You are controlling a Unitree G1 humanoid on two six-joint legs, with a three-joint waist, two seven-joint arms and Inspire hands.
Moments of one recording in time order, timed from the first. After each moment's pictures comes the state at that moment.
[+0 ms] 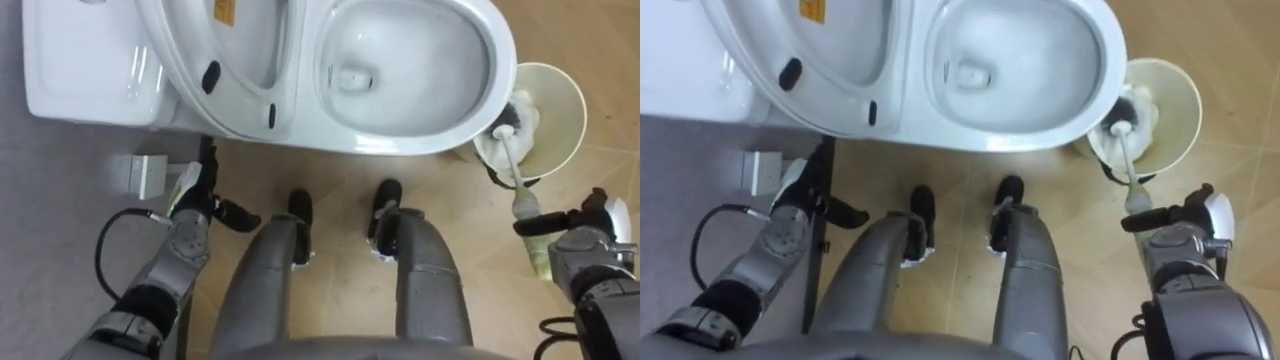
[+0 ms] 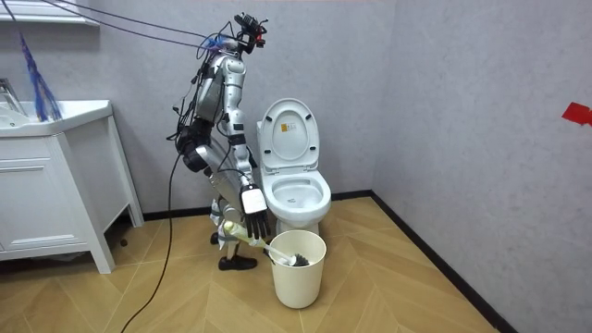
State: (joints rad) left arm -0.15 0.25 -0.30 0.81 0.19 0.02 0.24; right arm -0.34 -0.43 0.10 1.33 0.08 0.01 -0.43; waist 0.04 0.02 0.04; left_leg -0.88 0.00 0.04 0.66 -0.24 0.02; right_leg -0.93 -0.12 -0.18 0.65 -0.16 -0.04
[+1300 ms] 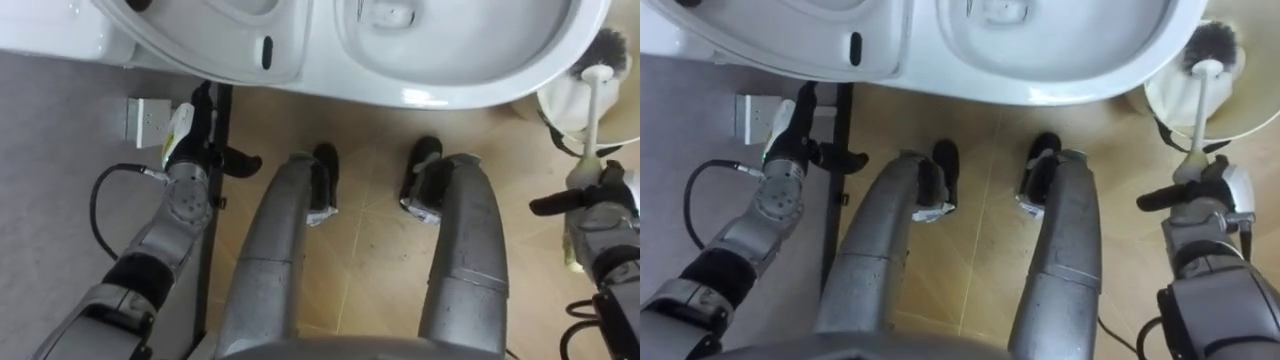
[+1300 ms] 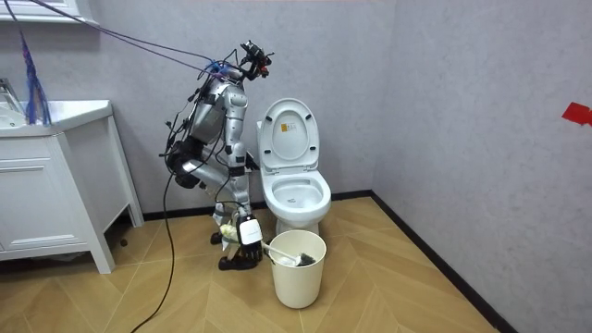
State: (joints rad) left arm -0.22 0.30 -0.34 0.67 0.12 0.01 0.34; right arm -0.37 -0.51 0.22 1.36 0.18 0.03 -0.35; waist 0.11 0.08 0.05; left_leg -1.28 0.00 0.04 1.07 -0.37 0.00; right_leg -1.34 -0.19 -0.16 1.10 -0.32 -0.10
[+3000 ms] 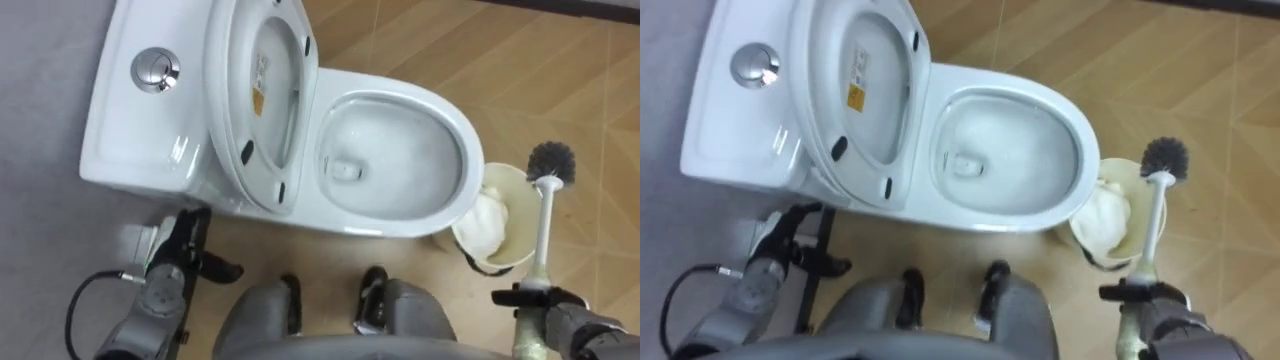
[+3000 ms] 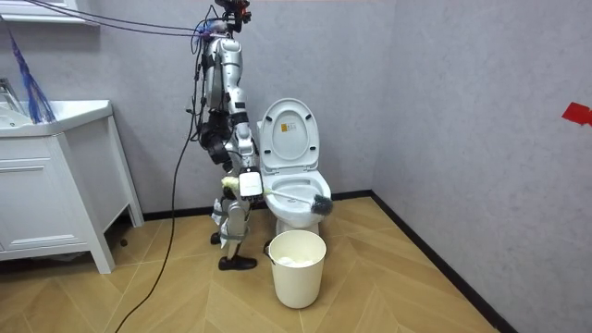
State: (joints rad) left arm 0.20 0.31 -0.19 0.62 0.10 0.07 0.18; right arm -0.12 -0.39 0.13 1.36 0.43 0.11 -0.14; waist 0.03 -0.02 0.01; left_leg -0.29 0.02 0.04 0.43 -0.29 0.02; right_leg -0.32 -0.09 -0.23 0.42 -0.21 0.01
